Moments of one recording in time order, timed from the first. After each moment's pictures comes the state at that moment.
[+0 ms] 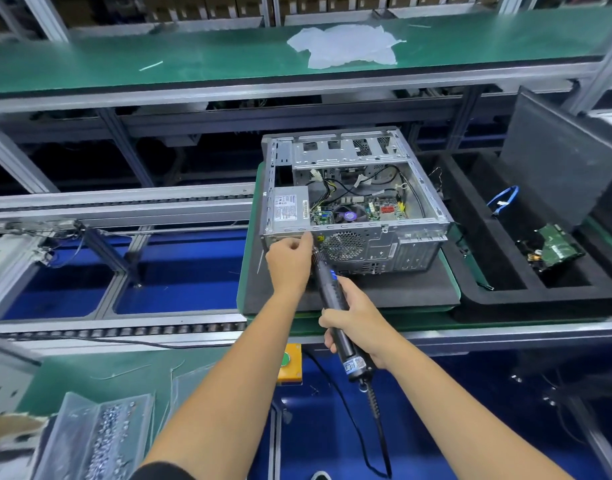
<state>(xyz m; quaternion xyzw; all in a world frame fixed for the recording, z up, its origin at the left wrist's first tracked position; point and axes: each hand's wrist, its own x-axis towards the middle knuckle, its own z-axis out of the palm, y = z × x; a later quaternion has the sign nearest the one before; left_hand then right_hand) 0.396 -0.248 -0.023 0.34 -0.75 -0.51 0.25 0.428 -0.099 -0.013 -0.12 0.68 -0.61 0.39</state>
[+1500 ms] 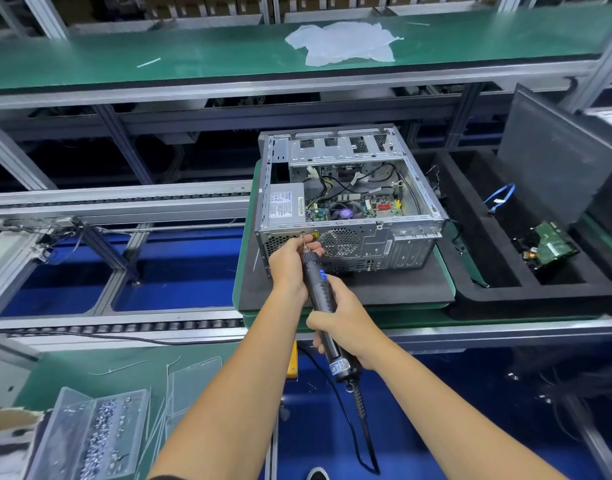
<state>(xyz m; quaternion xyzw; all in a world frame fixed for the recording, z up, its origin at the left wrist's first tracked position) 0.395 -0.231 -0.019 0.31 -0.32 -0.87 0.19 0.433 -0.104 -0.020 -0.15 0.69 -0.61 0.37</state>
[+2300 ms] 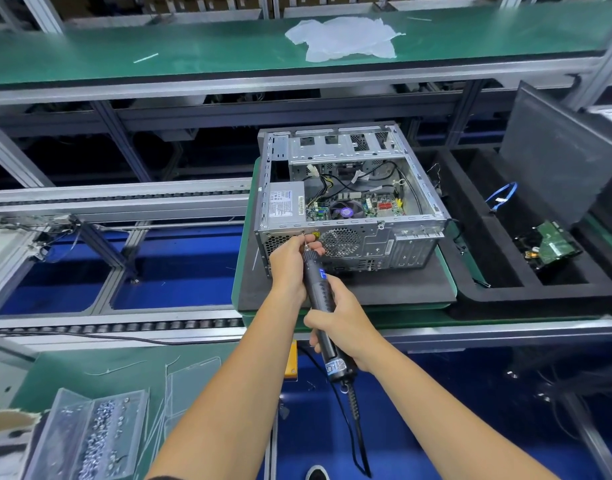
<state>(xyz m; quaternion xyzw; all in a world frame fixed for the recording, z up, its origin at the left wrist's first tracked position) 0.388 -0.237 -0.029 0.29 -0.36 -0.87 0.17 0.435 -0.110 -0.021 -0.13 0.68 -0.62 0.36</state>
